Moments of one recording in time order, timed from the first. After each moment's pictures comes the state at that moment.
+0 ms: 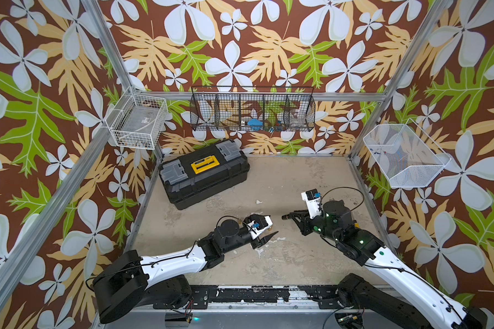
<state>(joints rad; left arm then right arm) -0.93 1.20 0.49 0.56 0.18 0.26 0.59 0.84 0.73 -0.38 -0.16 0.31</state>
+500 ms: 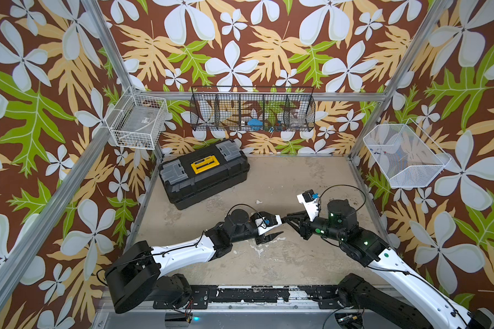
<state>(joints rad) -0.91 1.33 0.63 0.46 0.29 0.33 0.59 0.82 0.74 -0.37 -0.39 0.27</state>
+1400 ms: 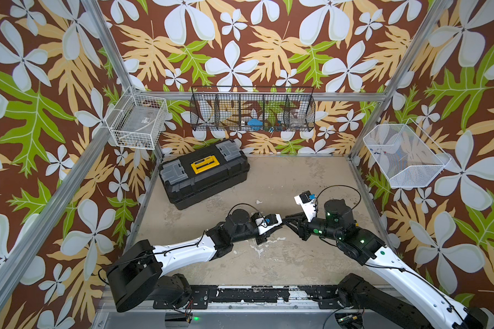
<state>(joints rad) -0.91 1.34 0.63 0.46 0.29 0.30 0.59 0.85 0.73 -0.36 -0.41 0.27</state>
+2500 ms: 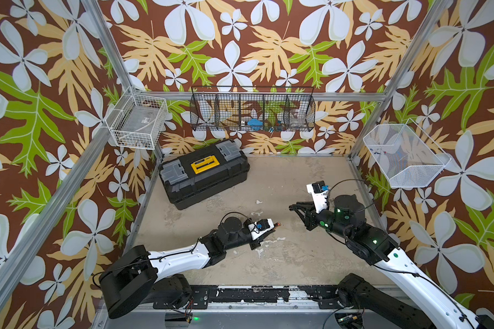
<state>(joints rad) -0.91 1.26 0.48 0.57 0.23 0.27 0.59 0.84 0.86 -0.44 -0.13 0.26</state>
